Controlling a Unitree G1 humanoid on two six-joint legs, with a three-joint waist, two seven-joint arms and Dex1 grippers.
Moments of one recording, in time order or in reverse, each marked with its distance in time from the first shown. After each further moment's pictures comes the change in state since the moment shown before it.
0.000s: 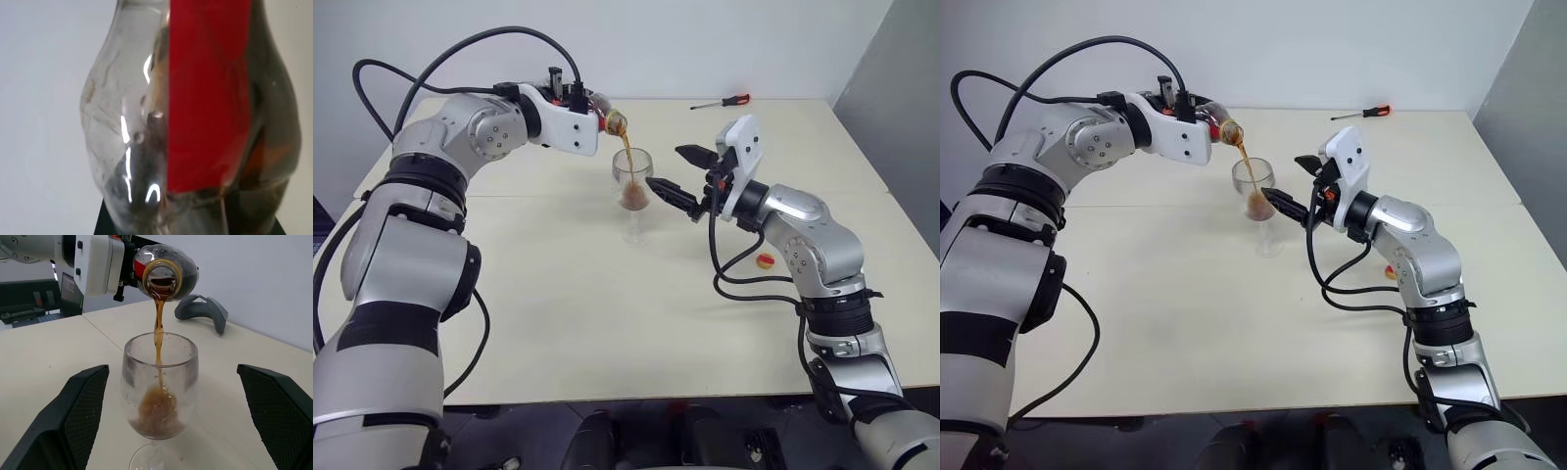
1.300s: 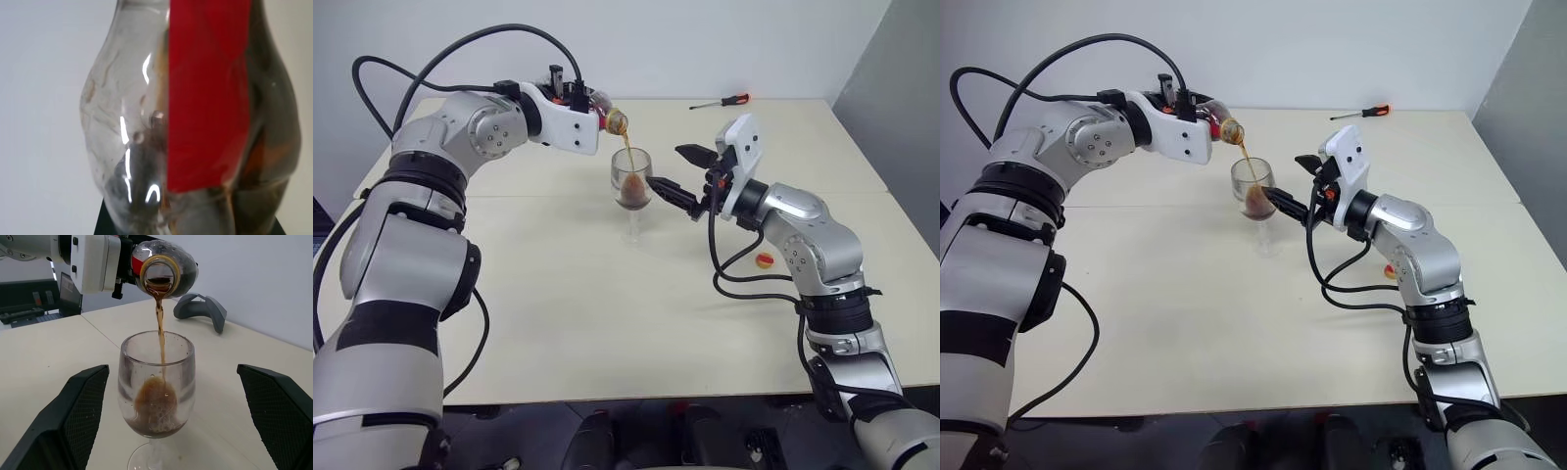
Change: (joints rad) left arm -0.007 0.000 -0.009 0.000 0.003 -0.002 0.010; right arm -0.009 0.000 0.000 0.018 -0.001 -0.003 0.002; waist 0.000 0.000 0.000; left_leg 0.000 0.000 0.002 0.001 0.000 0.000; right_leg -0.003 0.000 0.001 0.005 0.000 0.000
